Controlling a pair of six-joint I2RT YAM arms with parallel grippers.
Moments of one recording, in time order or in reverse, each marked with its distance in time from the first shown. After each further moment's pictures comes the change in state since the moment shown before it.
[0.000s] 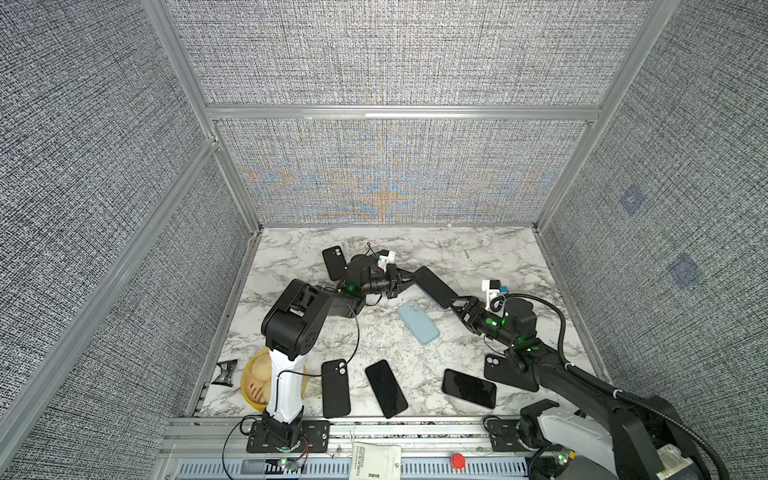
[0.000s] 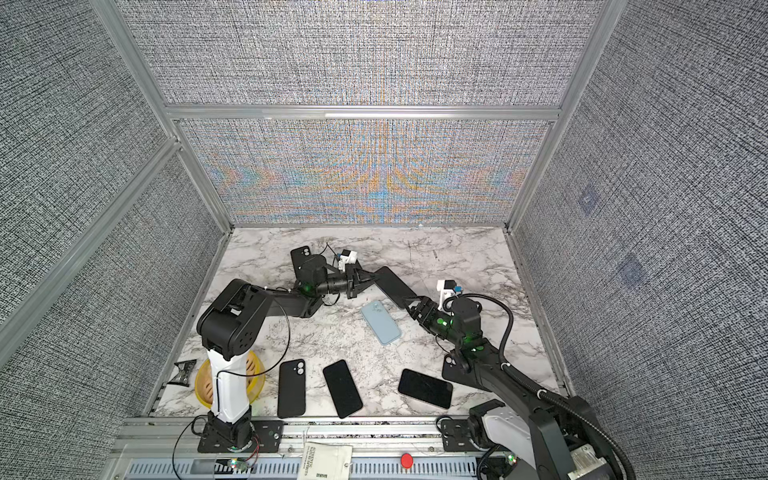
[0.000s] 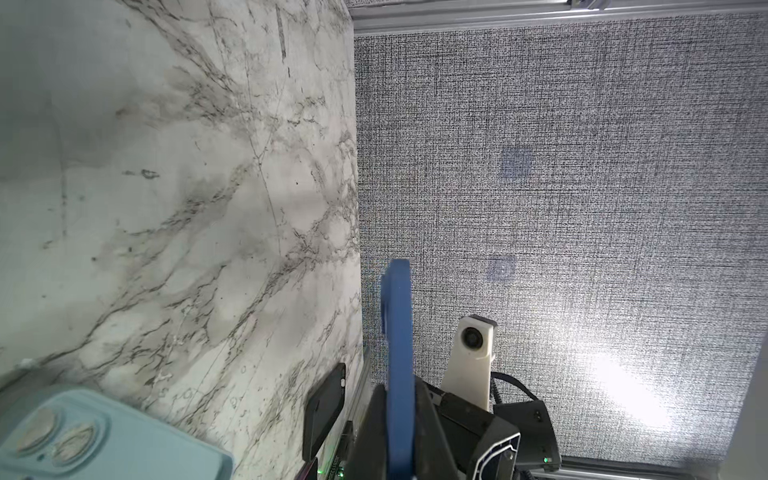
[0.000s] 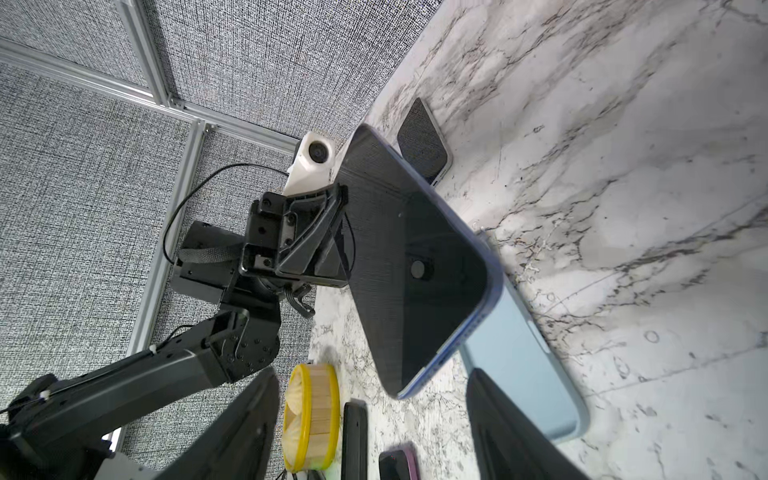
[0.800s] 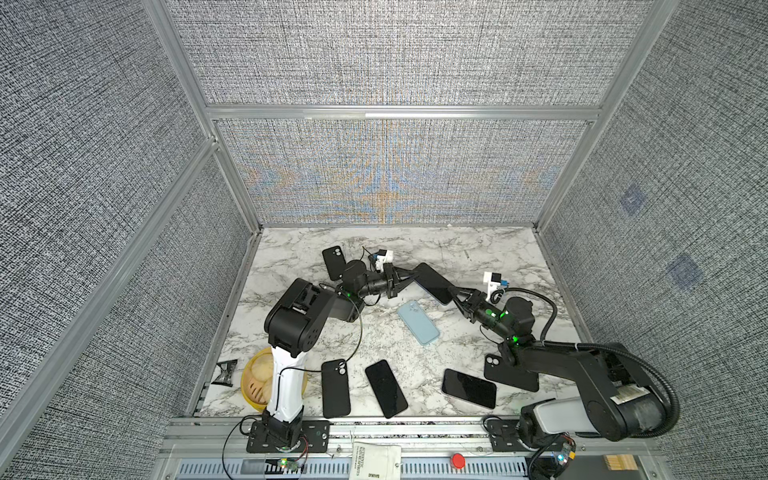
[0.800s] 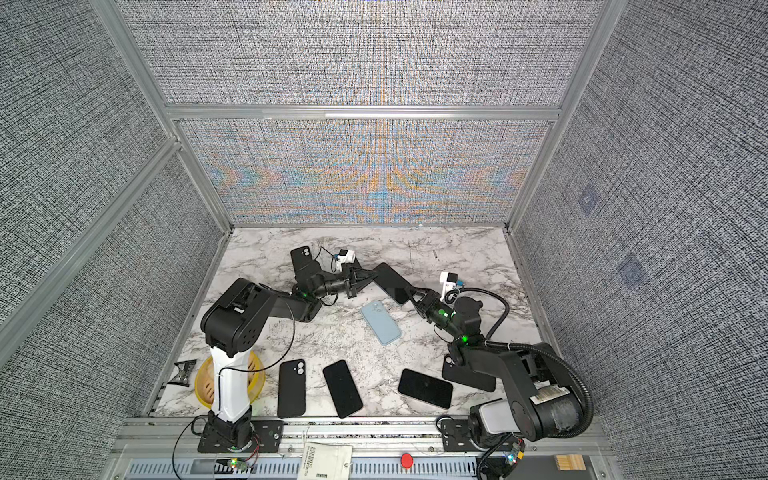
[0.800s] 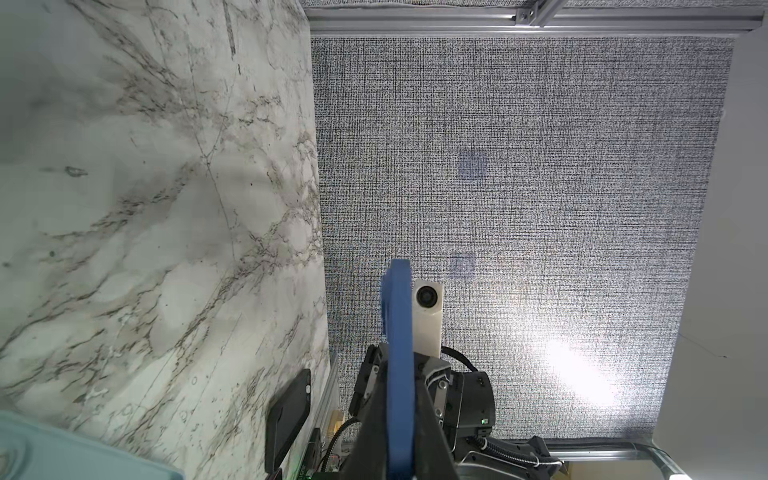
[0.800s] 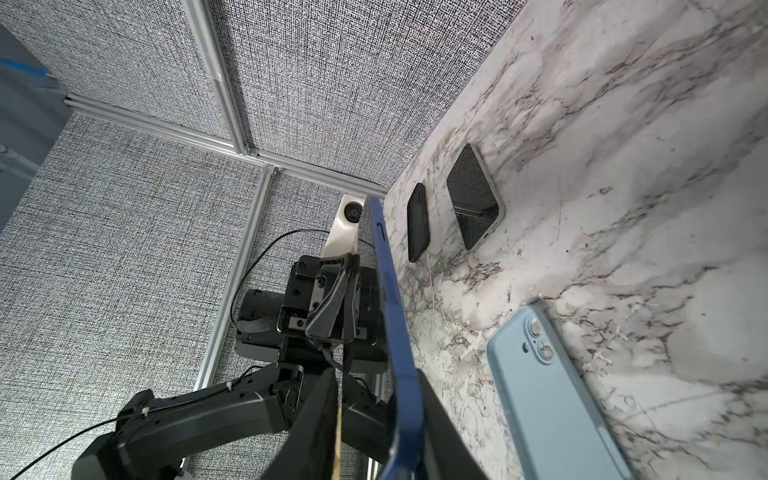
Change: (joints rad) left arm 0.006 0.034 -0.042 0.261 -0.002 -0.164; right arm -0.066 0.302 -0.017 0.552 -0.068 0.169
